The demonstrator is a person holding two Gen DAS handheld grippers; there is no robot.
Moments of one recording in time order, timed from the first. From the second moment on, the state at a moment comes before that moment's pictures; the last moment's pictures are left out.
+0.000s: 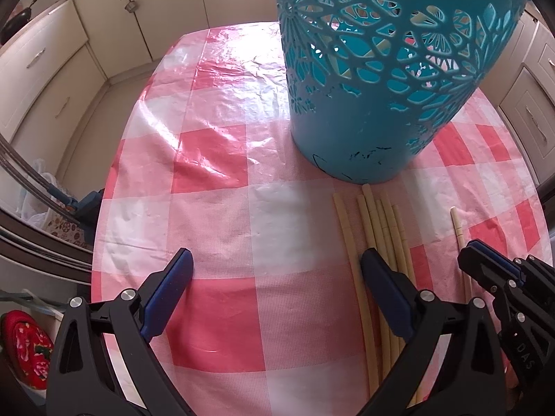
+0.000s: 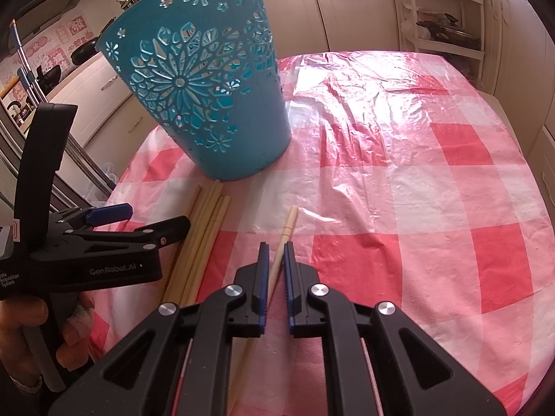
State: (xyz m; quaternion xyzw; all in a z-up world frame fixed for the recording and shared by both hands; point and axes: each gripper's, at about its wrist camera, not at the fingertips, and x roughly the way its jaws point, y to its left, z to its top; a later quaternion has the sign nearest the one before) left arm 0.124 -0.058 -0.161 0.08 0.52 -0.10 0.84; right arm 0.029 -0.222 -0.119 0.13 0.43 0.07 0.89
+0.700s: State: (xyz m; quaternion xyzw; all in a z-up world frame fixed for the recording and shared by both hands) left arm 0.110 -0.073 -0.150 0.10 0.51 -0.13 0.85; right arm 0.030 -0.222 -0.119 0.13 0.43 0.07 0.89
